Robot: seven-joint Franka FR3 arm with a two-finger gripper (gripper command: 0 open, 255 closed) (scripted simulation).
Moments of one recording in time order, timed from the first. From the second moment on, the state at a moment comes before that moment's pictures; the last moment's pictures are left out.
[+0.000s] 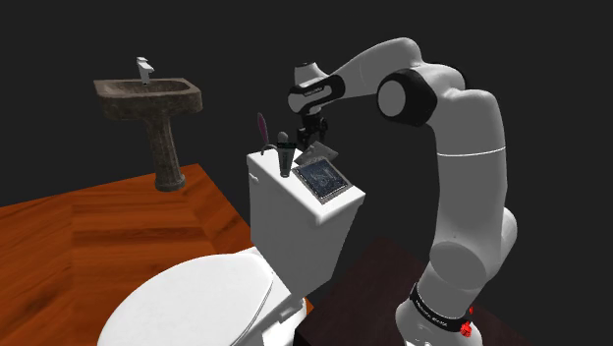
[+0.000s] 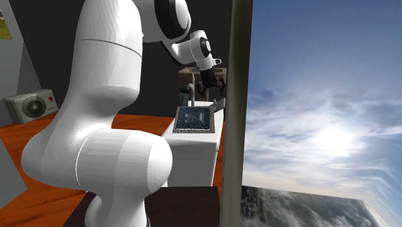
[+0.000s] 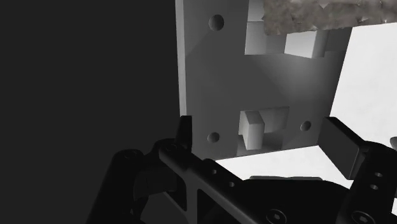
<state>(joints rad) -0.15 0.45 -0.19 -1.55 -0.22 2.03 -0.05</state>
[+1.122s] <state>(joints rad) -0.15 0.46 -0.19 -1.57 -0.22 2.05 -0.04</state>
